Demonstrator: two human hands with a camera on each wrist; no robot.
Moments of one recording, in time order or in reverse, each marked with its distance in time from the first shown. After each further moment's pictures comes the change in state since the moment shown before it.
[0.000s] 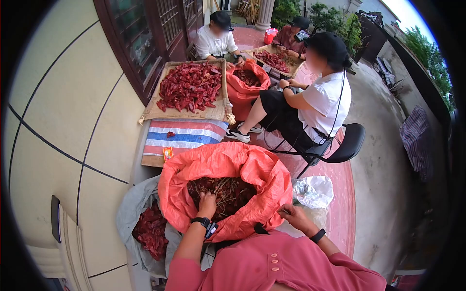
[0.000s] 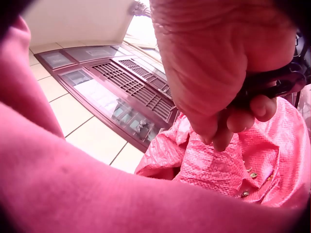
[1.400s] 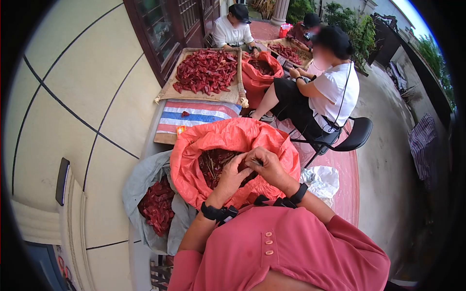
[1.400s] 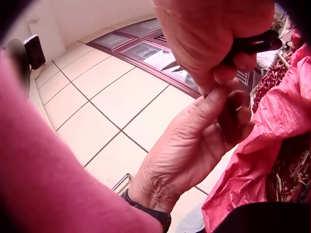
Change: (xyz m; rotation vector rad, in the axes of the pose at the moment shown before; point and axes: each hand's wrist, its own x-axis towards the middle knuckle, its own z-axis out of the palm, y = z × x) left_hand -0.052 0.133 -0.161 -0.870 0.181 0.241; right_hand 0.056 -0.149 0.049 0.152 0.100 -0.764
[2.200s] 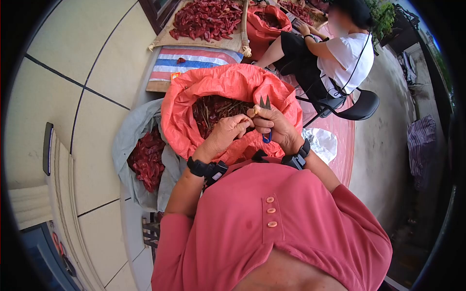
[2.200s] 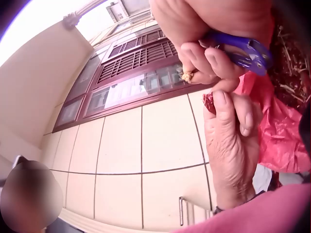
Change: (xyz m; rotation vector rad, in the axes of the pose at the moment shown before) left_hand -0.014 -0.021 -0.009 -0.138 -0.250 -0.192; right_hand -0.009 0.020 -0.005 1.141 -0.175 0.741
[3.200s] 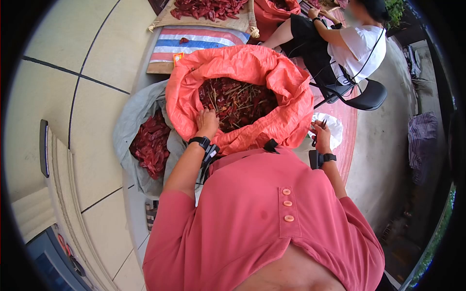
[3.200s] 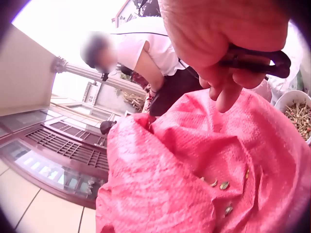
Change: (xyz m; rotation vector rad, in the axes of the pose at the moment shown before) left_hand -0.017 -0.201 -0.039 1.041 0.288 -0.398; right_hand -0.094 0.076 -0.206 -0.350 1.075 -0.202
